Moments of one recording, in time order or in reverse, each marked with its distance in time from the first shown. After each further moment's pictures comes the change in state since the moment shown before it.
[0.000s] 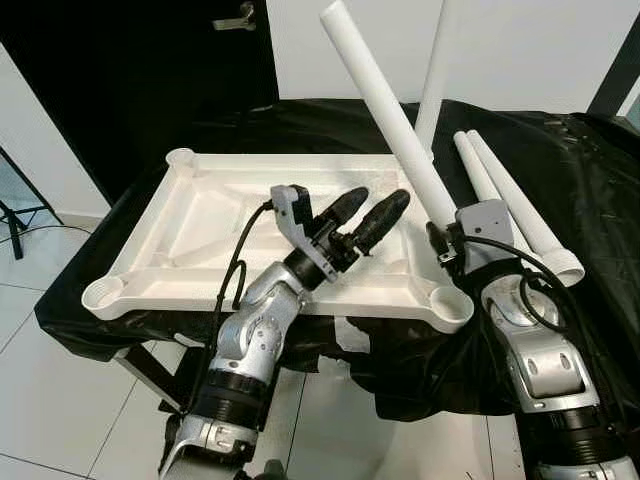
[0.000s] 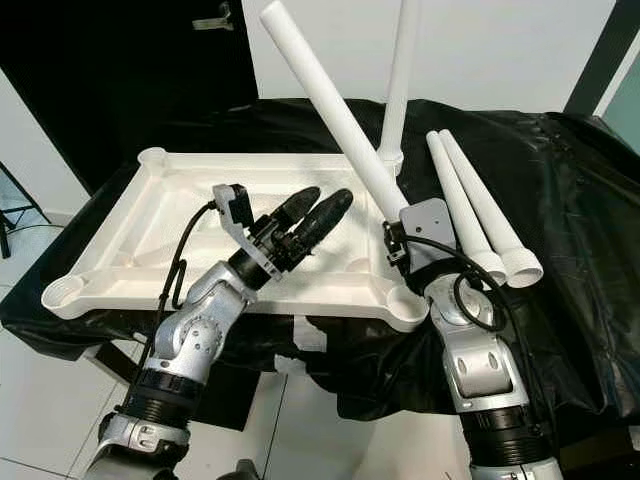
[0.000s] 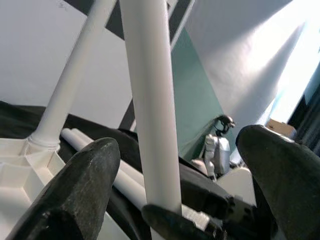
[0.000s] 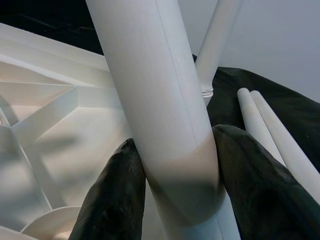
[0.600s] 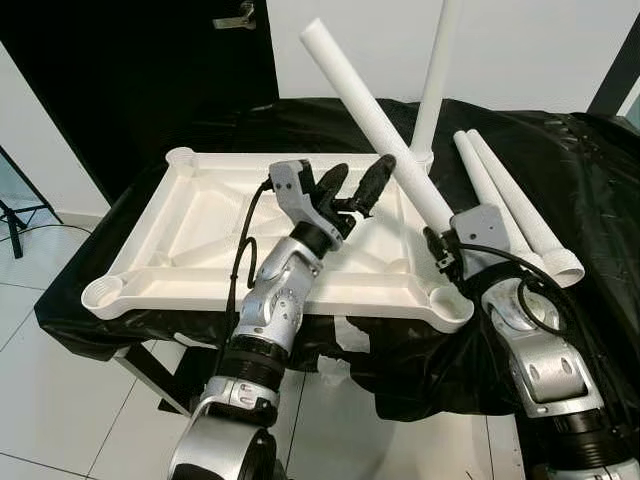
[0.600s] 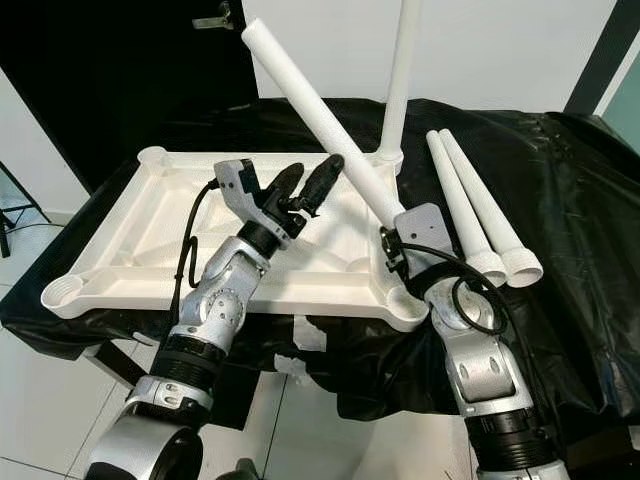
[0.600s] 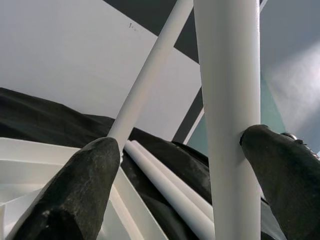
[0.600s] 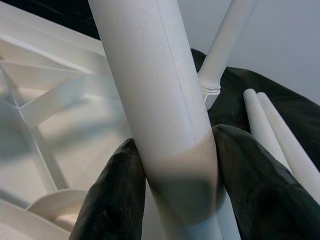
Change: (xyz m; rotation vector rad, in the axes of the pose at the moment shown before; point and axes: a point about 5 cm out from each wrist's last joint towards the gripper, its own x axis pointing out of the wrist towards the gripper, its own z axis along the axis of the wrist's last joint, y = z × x) left arm 0.020 0.026 0.005 0.079 -0.045 0.226; right arm -0.004 0.003 -0.004 -0.057 0.000 0.044
